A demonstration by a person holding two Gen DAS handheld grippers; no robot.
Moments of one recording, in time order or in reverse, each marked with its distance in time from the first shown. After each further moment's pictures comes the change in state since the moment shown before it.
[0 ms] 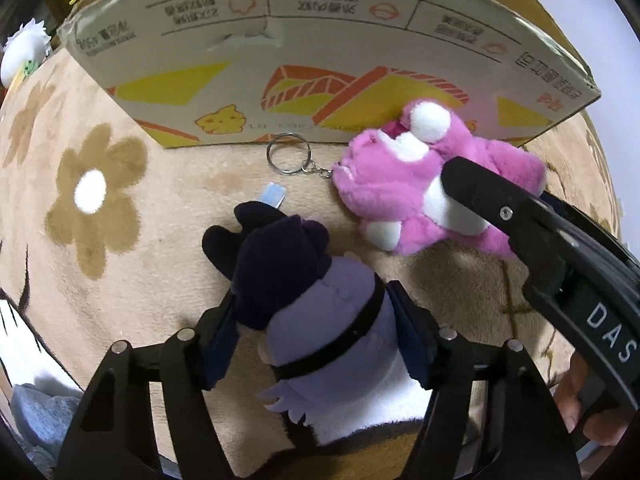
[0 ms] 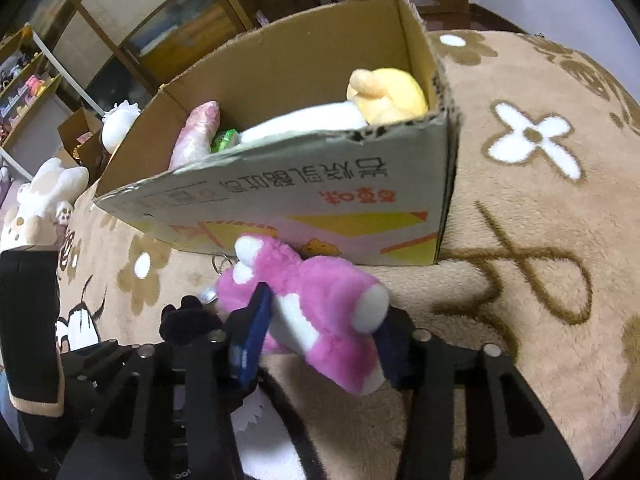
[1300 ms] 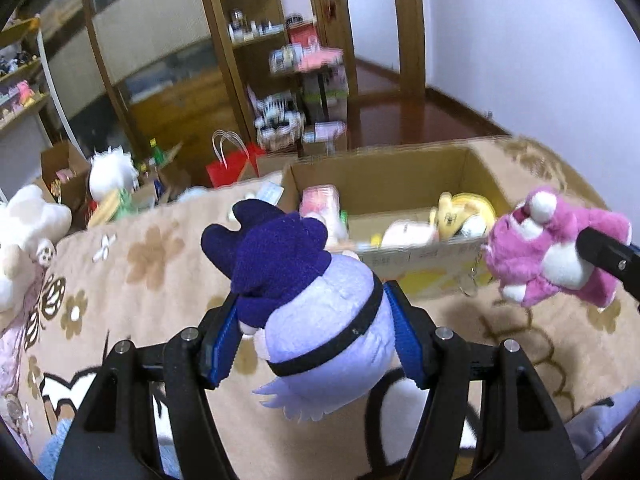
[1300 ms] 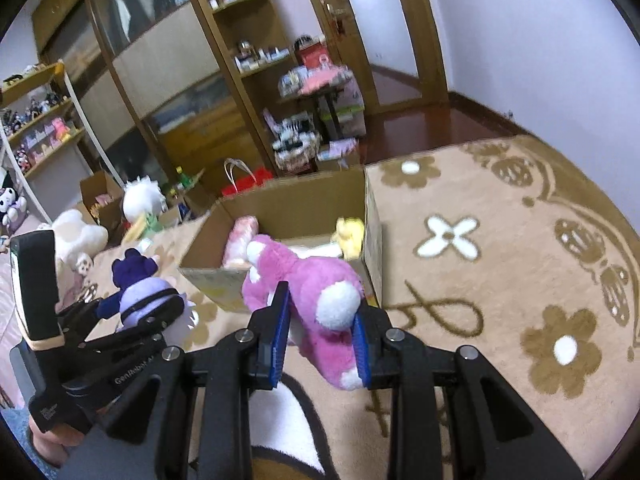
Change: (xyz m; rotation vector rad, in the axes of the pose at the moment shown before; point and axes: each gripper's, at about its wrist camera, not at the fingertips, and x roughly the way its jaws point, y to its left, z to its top) left arm -0.165 -0.008 -0.029 0.079 -0.612 0.247; right arm -0.162 0.011 -0.019 -0.008 -0.379 -0.025
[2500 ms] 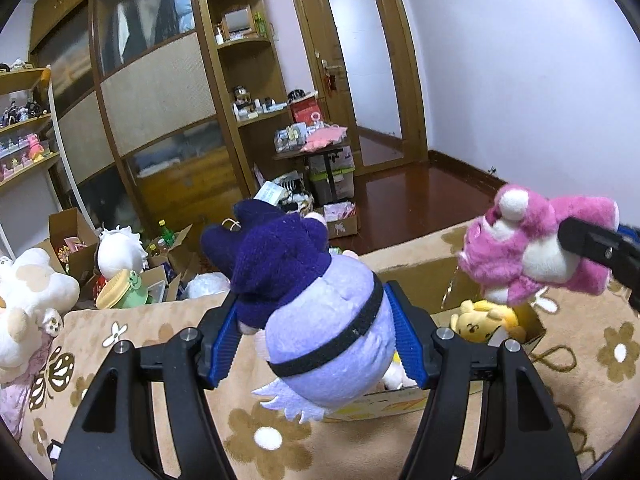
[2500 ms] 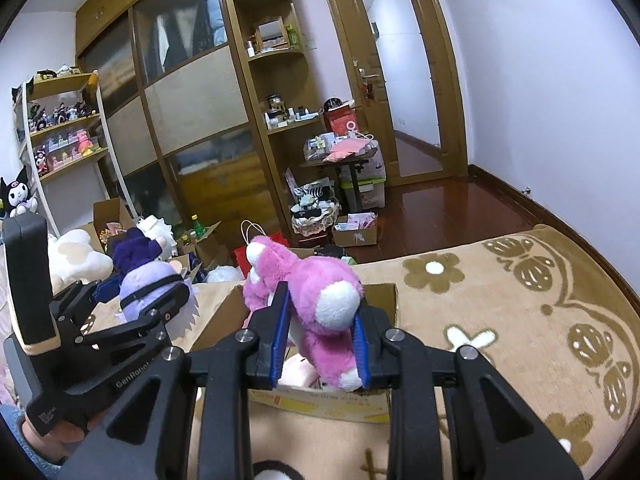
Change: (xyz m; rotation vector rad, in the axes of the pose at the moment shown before) left arm 0.018 0.011 0.058 0.060 -0.248 0.035; right arm 0.025 0.029 0.057 -0.120 -0.205 0.035
